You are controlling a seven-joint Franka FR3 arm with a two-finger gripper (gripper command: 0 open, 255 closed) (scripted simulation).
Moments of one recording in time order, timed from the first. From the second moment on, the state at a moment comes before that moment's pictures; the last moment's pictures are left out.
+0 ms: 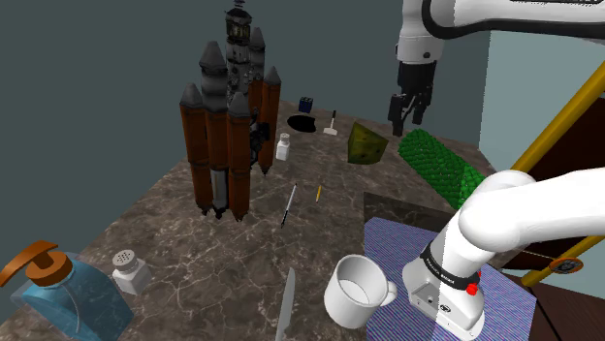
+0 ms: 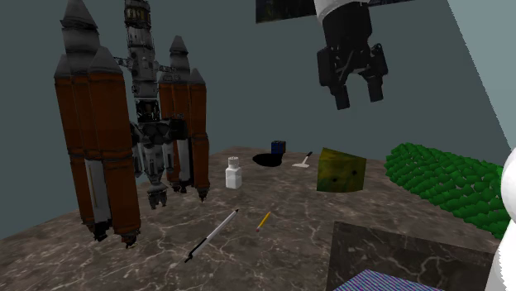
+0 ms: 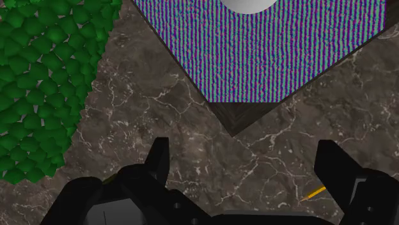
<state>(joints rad) -0.02 -0.77 0.06 -2.44 -0.08 1.43 0.05</state>
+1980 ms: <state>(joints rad) 0.02 0.16 0.21 -1.90 -0.17 1.99 0.34</state>
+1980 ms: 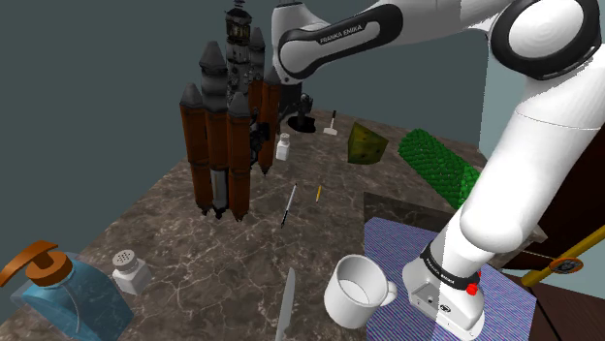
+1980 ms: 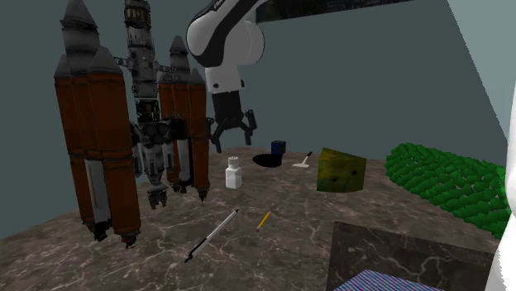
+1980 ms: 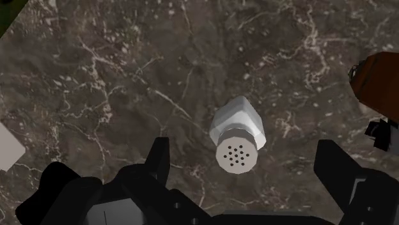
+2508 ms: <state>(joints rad) 0.02 0.21 0.20 -1.94 -0.19 2.08 0.36</state>
